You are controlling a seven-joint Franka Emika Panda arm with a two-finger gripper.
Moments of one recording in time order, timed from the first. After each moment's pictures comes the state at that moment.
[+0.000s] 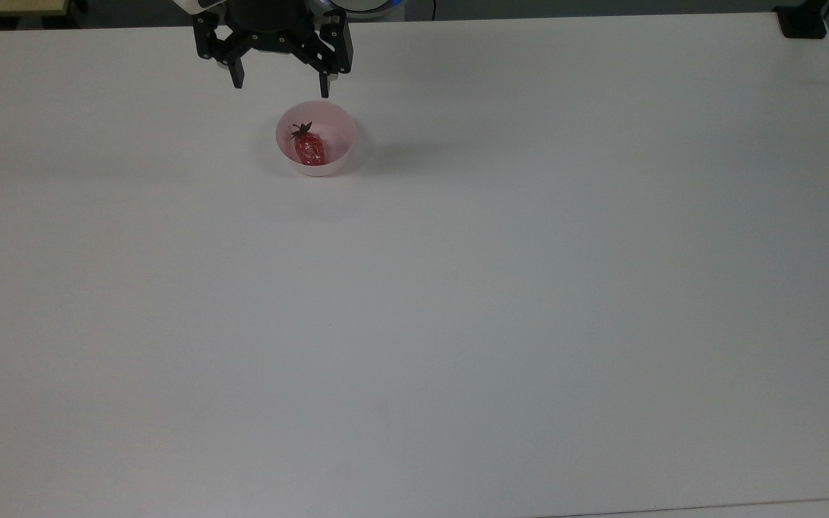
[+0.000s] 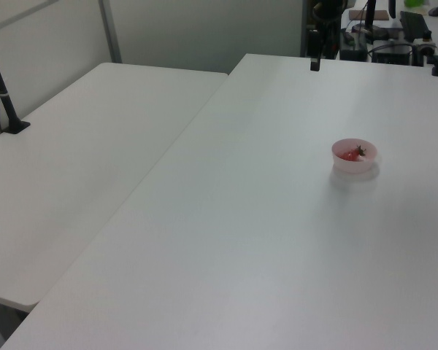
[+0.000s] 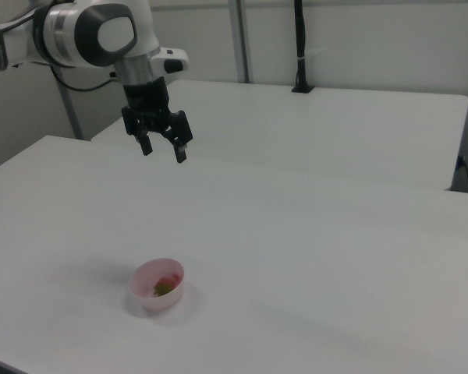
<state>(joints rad) 0.02 0.10 -0.06 -1.59 -0.05 1.71 0.03</state>
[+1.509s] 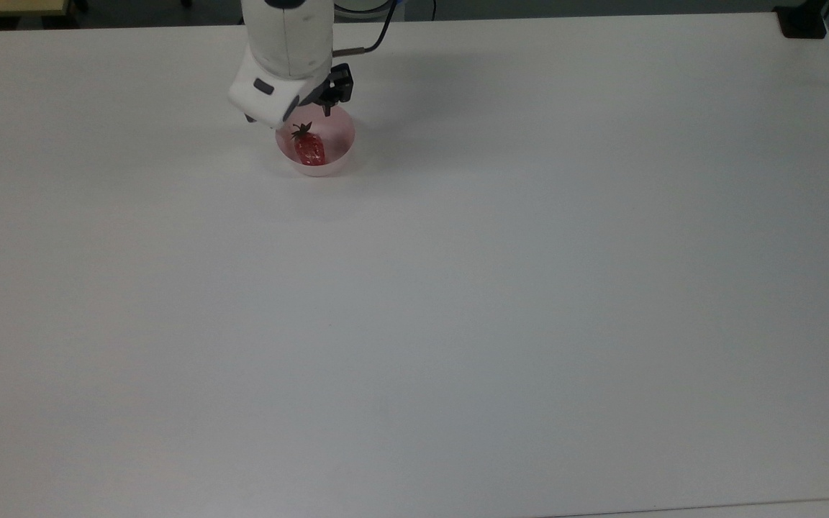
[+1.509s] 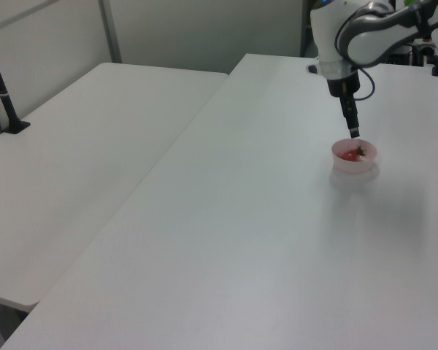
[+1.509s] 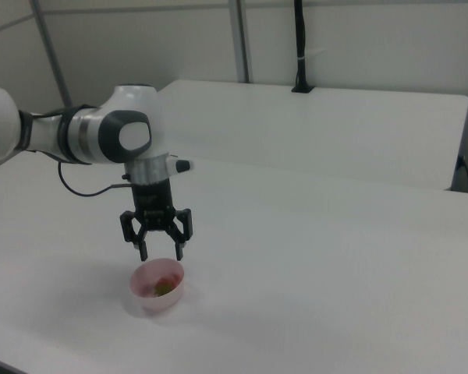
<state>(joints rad) 0.02 0.10 -0.04 -2.01 -0.15 1.86 -0.33</state>
